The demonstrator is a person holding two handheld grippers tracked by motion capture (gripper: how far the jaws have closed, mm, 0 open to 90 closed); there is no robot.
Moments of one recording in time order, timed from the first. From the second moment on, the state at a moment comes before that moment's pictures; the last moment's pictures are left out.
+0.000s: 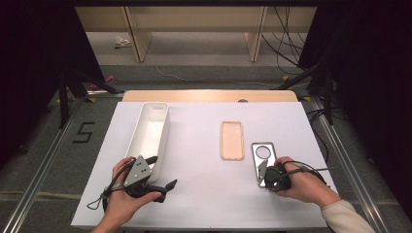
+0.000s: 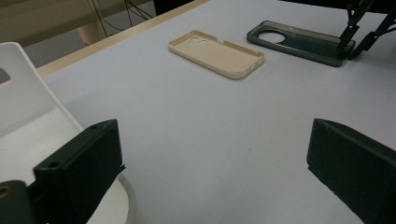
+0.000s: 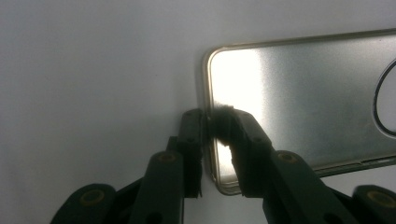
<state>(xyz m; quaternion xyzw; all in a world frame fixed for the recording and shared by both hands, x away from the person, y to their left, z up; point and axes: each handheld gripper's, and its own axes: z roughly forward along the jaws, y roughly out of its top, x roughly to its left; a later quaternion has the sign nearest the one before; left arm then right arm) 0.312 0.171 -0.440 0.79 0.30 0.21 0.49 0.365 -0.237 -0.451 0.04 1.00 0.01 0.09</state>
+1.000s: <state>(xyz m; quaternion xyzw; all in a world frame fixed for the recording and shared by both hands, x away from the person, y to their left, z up) 0.312 0.171 -0.440 0.79 0.30 0.21 0.49 0.364 -0.237 -0.450 0.04 1.00 0.01 0.08</state>
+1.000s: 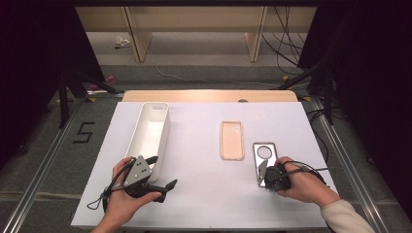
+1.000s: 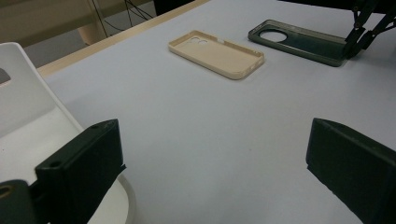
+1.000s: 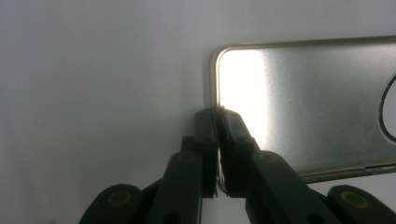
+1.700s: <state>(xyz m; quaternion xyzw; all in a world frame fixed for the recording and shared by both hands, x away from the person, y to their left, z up) 0.312 0.171 -0.440 0.79 0.30 0.22 0.49 0.362 -0.239 -0.444 0.03 1.00 0.01 0.09</state>
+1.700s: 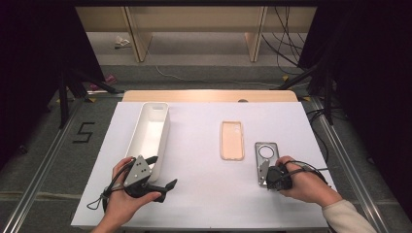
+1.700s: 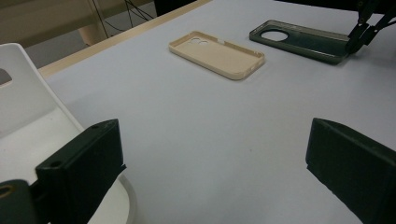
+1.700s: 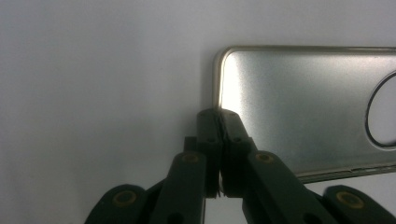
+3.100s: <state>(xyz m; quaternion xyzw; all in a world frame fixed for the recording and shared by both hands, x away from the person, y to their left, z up) 0.311 0.170 -0.439 0.79 0.30 0.21 0.49 0.363 -0.241 -0.423 0.06 0.97 0.19 0.13</state>
